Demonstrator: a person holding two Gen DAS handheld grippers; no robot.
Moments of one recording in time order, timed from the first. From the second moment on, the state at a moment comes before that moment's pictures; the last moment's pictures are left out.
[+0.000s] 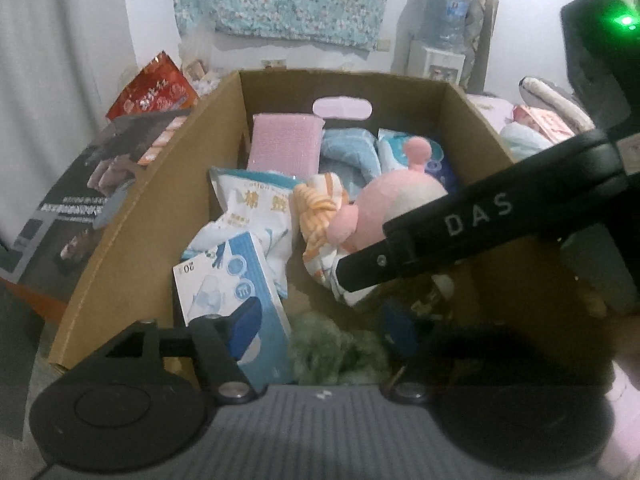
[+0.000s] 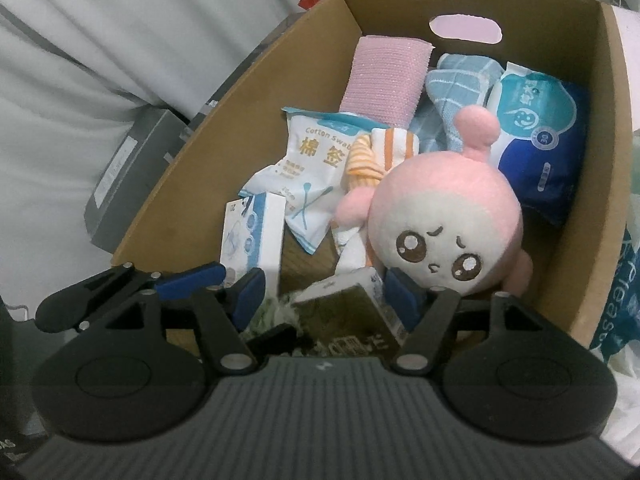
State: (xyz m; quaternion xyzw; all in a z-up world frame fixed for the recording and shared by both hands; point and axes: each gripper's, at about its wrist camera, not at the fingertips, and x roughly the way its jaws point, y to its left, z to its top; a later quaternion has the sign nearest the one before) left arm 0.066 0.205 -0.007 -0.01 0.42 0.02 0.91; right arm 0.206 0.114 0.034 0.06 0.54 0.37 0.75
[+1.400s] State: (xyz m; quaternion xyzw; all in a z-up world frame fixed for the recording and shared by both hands) left arm -0.028 0.077 0.042 0.00 0.24 -0.11 0.96; right arm 0.058 -0.250 0.045 0.33 0.37 0.19 0.84
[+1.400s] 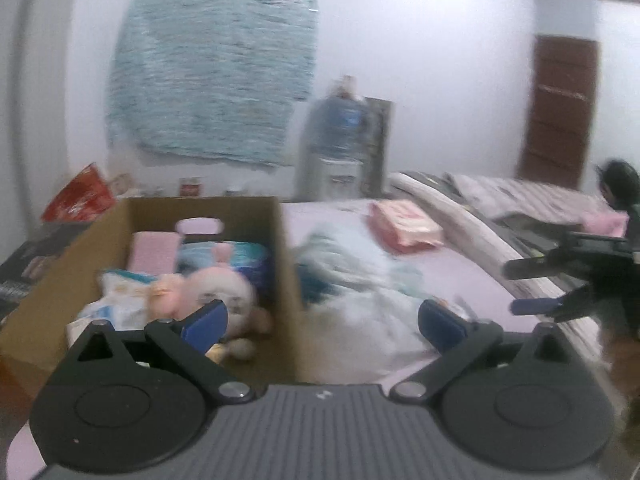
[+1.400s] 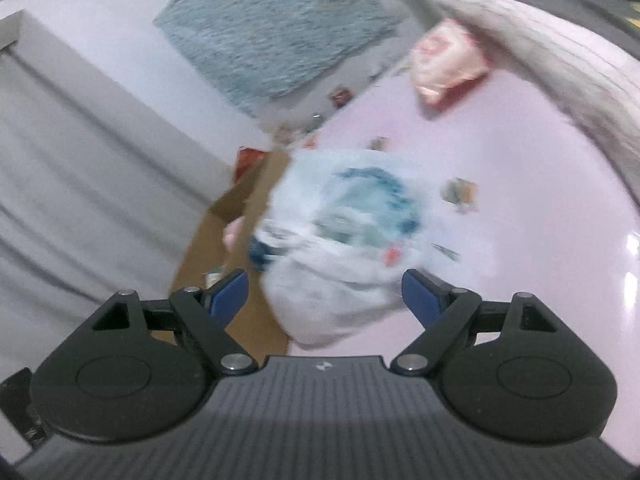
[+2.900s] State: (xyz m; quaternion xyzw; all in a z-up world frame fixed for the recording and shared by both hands) left arm 0.110 -0.112 -0.066 0.09 0.42 -0.19 0.88; right arm 0.141 -0.265 -0.027 0.35 0.42 0.19 0.82
